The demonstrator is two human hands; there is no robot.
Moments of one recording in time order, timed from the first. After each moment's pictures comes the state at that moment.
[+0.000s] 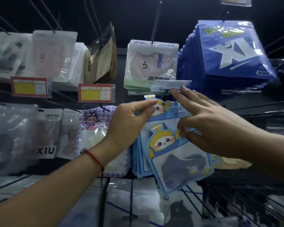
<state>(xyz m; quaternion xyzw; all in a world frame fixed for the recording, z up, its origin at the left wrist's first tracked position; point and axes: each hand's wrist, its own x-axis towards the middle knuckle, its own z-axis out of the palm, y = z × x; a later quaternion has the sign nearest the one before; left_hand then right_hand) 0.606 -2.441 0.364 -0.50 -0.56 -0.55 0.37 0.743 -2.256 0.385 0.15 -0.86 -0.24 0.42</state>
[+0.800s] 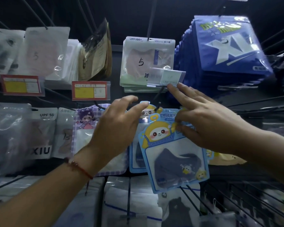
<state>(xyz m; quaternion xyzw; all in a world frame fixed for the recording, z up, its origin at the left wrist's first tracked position) 0.576 -2.453 0.347 -0.44 -0.57 -0.21 0.66 0.736 -2.256 0.383 0.13 -0.85 -0.25 0.45</state>
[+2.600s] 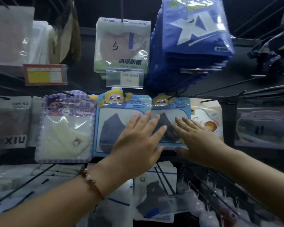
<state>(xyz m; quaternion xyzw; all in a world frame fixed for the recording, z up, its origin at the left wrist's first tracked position) 0.636 -2.349 0.286 -0.46 -0.70 0.01 0.54 0.723 -2.147 0.306 -0.04 -0.94 -0.18 0.27</state>
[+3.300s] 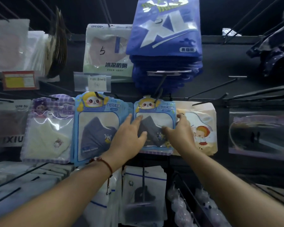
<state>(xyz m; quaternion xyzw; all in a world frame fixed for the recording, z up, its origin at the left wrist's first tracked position) 0.604 -2.270 0.302 -0.31 -0.84 -0.31 0.32 0.657 -2.099 0.315 -0.11 -0.78 0.40 0.46</state>
